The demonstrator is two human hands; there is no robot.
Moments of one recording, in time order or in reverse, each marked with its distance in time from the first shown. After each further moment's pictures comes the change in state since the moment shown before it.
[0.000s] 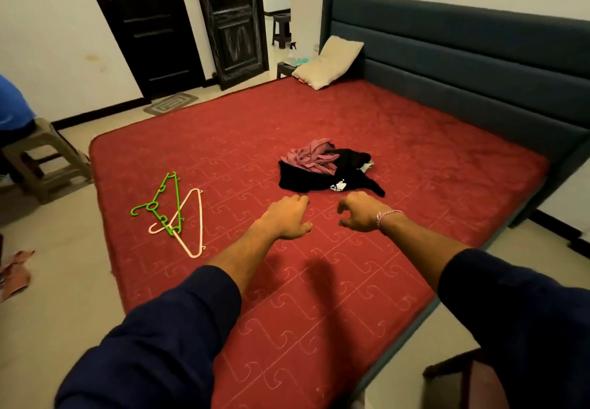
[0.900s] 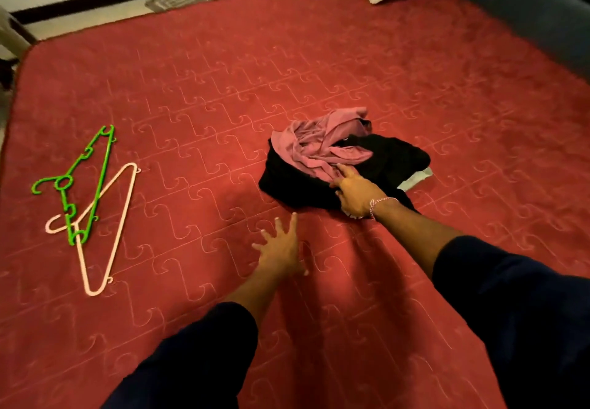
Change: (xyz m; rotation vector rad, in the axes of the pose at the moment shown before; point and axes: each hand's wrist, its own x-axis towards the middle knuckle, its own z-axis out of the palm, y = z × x) left_hand 0.361 -0.094 0.239 -0.389 -0.371 -0.624; right_hand 0.466 0.213 0.112 -0.004 -0.201 -0.168
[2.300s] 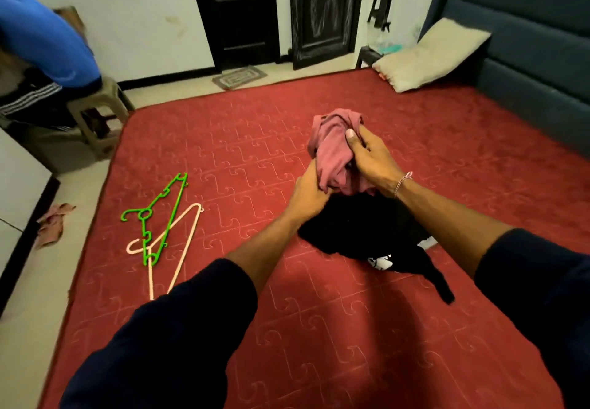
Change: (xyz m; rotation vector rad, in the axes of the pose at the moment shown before) left_hand -0.096 0.028 -0.226 -0.768 0.599 0.473; right_hand -0.064 -0.127 -0.207 0.936 0.564 -0.261
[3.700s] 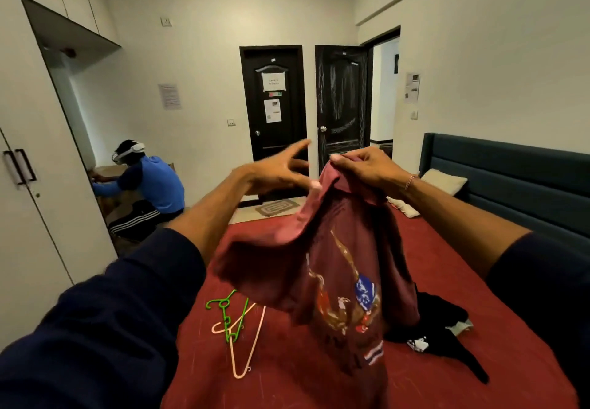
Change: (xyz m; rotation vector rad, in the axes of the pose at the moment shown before) left_hand -0.236 0.320 -0.336 0.144 -0.267 0.097; right_hand -0.186 -0.402 0.004 -0.109 -0.072 -0.315
